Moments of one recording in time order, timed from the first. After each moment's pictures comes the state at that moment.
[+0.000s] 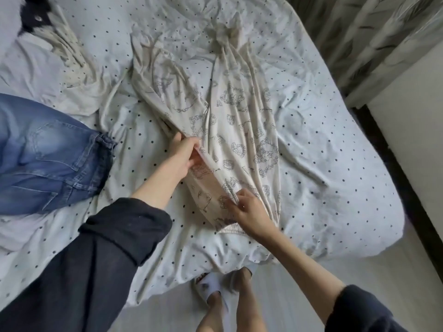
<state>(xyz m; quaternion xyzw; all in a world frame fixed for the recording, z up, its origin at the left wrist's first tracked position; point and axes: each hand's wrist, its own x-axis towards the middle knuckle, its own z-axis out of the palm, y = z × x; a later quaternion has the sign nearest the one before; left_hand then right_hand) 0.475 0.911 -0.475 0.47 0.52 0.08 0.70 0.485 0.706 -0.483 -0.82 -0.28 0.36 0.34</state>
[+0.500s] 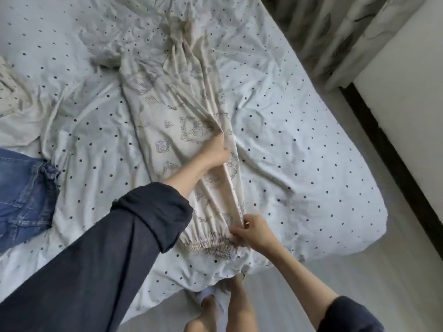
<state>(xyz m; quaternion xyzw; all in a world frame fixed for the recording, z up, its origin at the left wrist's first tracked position) 0.628 0.817 -0.507 0.84 0.31 -0.19 0.40 0.565 0.625 -0.544 -0.81 -0.10 0.49 0.31</state>
